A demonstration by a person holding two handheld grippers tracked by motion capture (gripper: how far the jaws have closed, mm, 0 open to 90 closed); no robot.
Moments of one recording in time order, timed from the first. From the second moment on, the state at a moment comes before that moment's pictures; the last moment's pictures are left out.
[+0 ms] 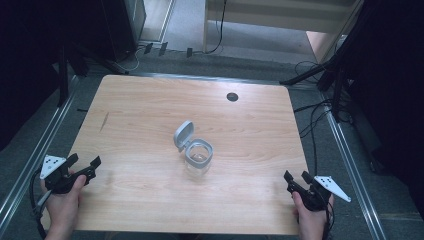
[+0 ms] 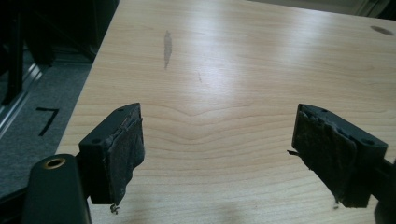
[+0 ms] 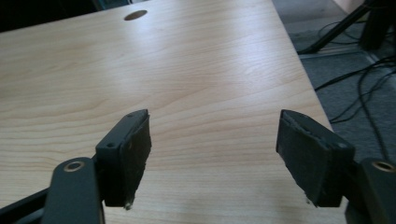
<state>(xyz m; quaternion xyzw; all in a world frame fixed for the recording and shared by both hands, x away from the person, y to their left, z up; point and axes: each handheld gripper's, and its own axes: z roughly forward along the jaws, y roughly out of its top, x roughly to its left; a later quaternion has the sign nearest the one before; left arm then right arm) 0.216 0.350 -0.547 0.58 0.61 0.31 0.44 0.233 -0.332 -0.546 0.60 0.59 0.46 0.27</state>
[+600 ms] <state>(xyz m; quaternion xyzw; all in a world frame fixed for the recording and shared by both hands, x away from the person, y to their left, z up) 0.227 0.294 -0.521 0.62 0.55 0.26 0.49 0.248 -0.285 -0.517 0.54 0.61 0.53 0.25</state>
